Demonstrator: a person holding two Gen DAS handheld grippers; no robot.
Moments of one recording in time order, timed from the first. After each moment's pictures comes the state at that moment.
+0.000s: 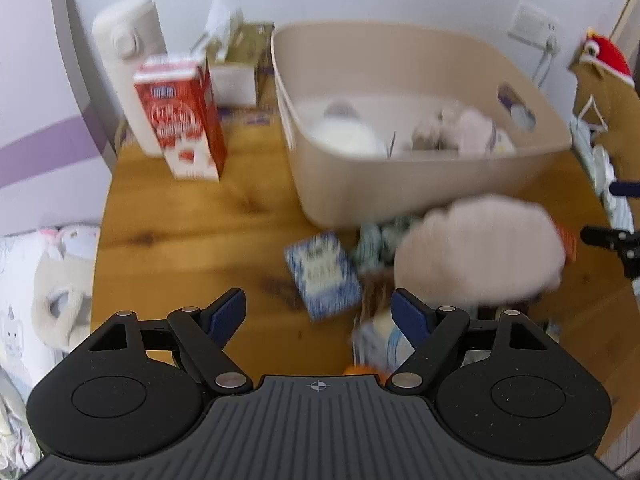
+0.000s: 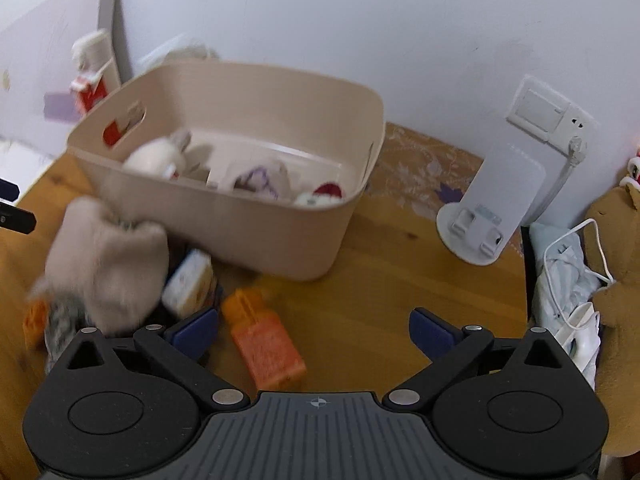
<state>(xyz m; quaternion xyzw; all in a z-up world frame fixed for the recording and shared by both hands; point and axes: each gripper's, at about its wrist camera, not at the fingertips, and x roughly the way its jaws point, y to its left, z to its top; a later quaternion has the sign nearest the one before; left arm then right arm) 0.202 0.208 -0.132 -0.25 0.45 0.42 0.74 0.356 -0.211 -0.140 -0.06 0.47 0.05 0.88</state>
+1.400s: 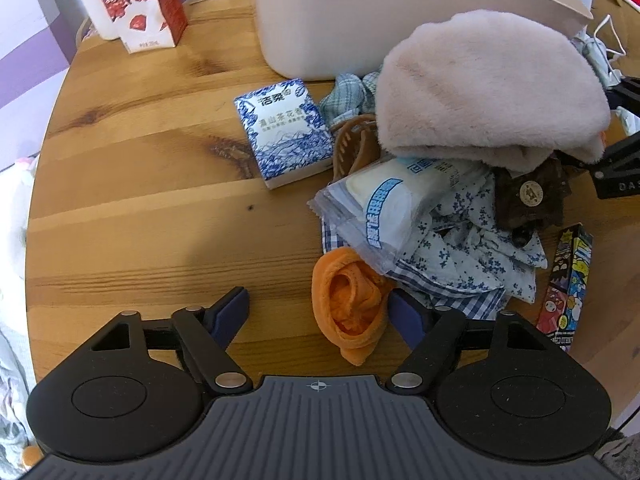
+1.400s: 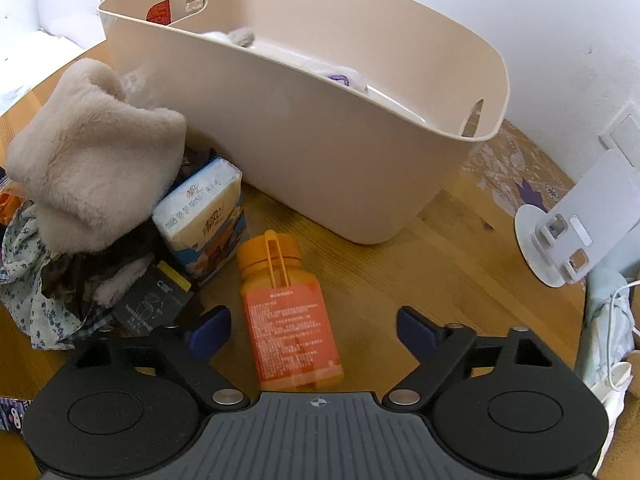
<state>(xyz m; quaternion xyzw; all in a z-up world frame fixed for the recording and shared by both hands) 0.214 0.174 -0.205 -0.32 0.51 0.41 0.68 0.388 -0.184 -0.203 -0.15 0.51 0.14 0.84</state>
